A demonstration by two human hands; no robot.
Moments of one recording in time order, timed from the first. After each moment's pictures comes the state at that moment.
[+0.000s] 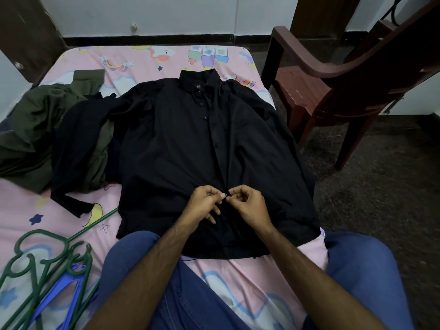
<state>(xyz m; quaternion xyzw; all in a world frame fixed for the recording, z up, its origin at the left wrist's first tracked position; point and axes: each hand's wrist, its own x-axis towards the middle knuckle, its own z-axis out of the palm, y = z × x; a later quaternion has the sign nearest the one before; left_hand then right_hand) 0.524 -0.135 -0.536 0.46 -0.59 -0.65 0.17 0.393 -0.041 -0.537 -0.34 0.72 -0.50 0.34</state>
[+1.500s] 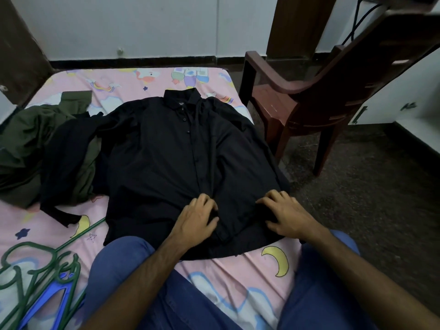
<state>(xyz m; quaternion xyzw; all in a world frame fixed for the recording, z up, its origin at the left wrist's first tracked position) 0.537 -0.095 -0.527 0.28 -0.94 -0.14 0.12 0.282 0.066 -0.479 -0.66 0.75 0.02 0.09</state>
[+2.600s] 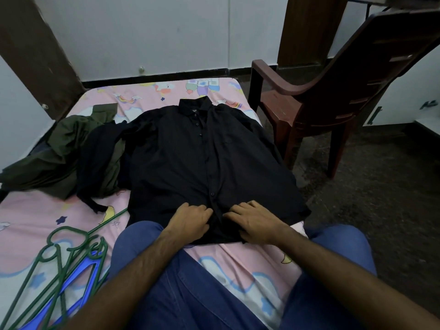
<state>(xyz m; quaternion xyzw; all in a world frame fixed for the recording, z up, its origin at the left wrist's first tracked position) 0.578 -0.078 -0.493 0.21 -0.97 0.10 -0.04 0.371 0.046 -0.503 -0.80 0.60 0.01 0.00</state>
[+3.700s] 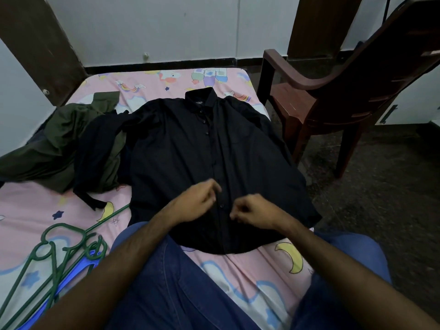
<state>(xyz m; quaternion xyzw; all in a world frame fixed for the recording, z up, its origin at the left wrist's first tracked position) 0.564 -0.125 -0.471 0.25 -0.91 -0.32 0.09 0.367 0.008 -0.472 -0.64 0.66 -0.19 0.34</state>
